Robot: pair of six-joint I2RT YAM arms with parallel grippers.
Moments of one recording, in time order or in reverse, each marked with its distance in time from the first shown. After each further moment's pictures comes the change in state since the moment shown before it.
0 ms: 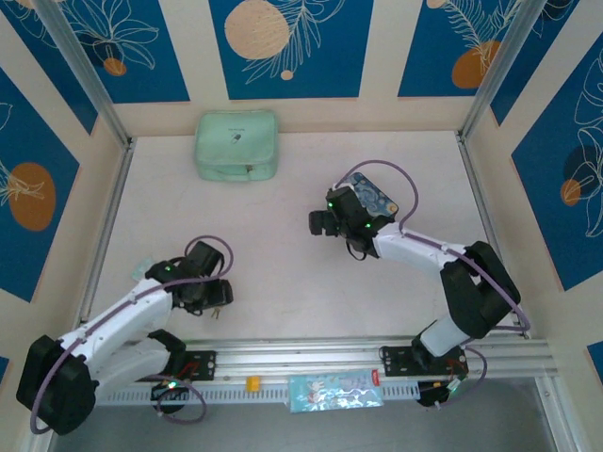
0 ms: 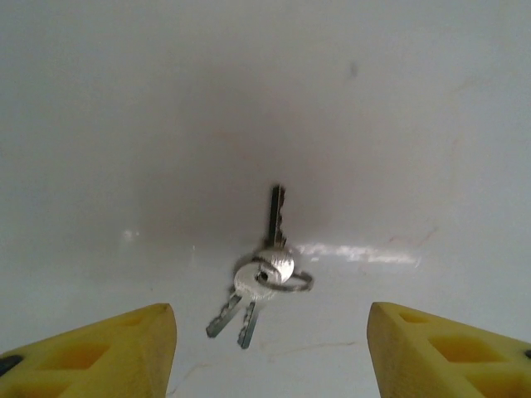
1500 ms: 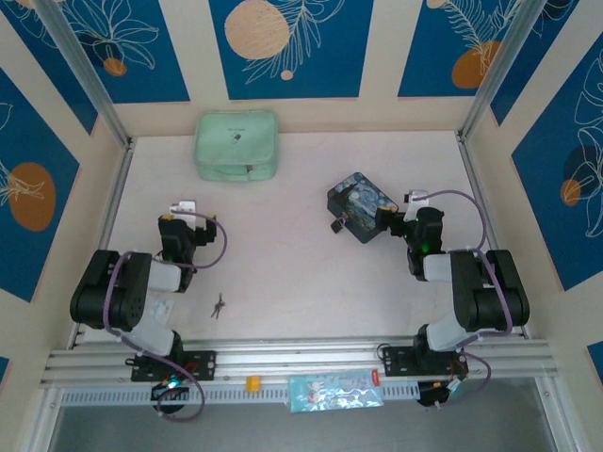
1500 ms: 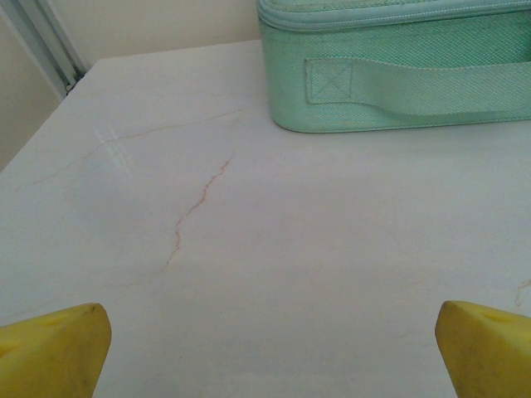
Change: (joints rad) left arm 0.459 0.594 -0.201 1.770 -0.183 0.783; right arm -0.621 -0.024 -0.529 0.927 -0.342 -0.321
